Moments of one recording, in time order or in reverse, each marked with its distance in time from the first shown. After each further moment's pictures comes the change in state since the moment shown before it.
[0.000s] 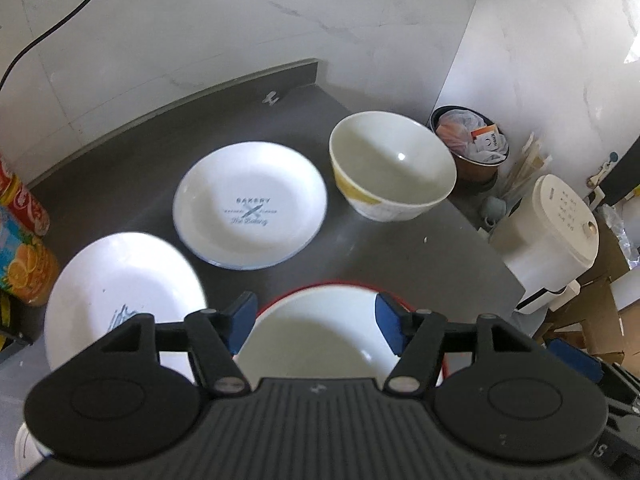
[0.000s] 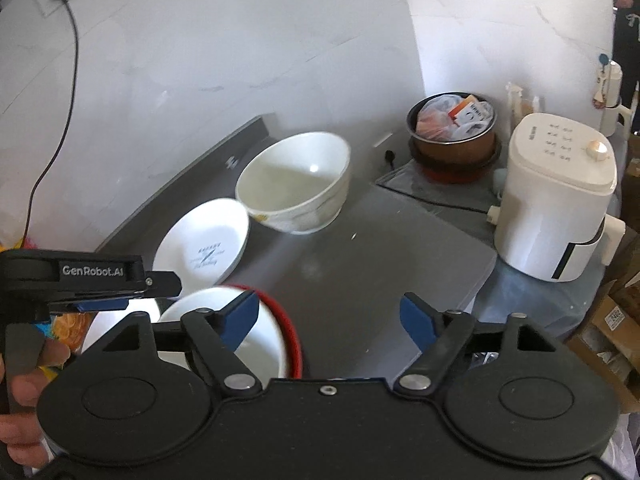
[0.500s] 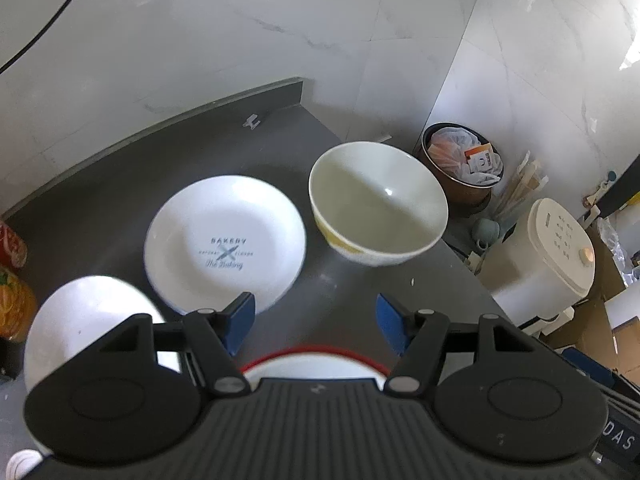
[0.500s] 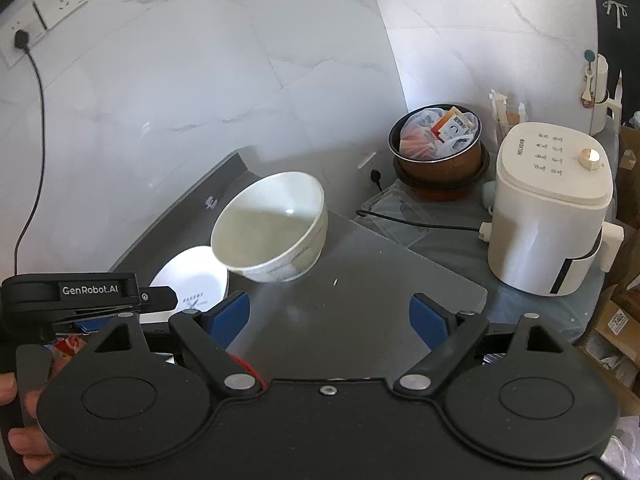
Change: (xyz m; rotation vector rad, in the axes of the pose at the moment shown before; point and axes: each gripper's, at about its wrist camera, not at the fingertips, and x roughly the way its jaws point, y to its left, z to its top) left arm 0.029 -0.013 0.040 -0.006 -0.021 -0.029; right arm 0.018 -0.022 0.033 0.078 -0.042 -0.007
